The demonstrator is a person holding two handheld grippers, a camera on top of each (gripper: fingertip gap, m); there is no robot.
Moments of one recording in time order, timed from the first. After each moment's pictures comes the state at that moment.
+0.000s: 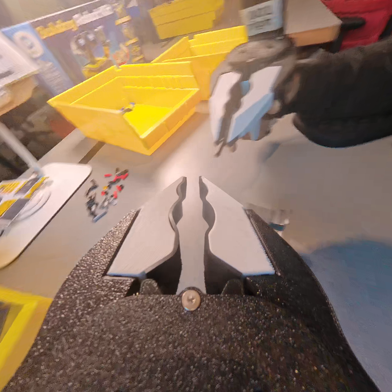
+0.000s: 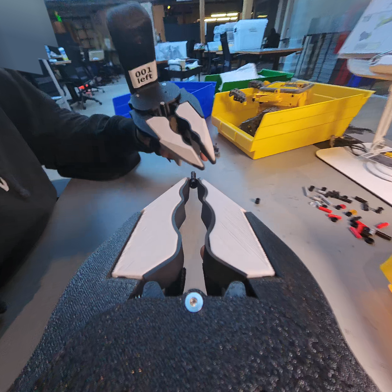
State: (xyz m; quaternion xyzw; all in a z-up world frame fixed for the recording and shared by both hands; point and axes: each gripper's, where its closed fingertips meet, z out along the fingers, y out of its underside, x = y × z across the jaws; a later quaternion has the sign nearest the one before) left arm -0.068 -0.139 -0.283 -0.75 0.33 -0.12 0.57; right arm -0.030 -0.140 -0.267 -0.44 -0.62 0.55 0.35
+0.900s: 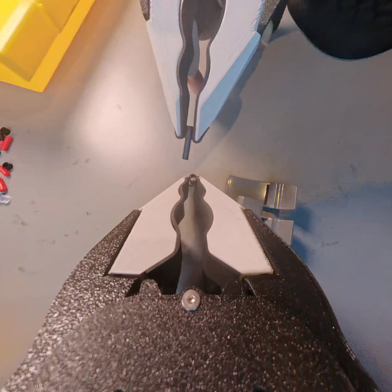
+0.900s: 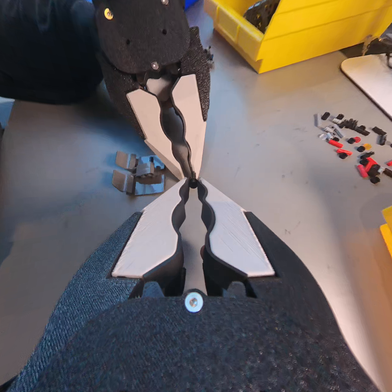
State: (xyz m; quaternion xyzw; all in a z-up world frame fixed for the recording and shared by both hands) left arm -0.022 -0.137 -0.375 -0.82 0.44 -0.14 0.35; right arm -0.017 -0.126 -0.336 -0.51 -0.71 0.40 0.27
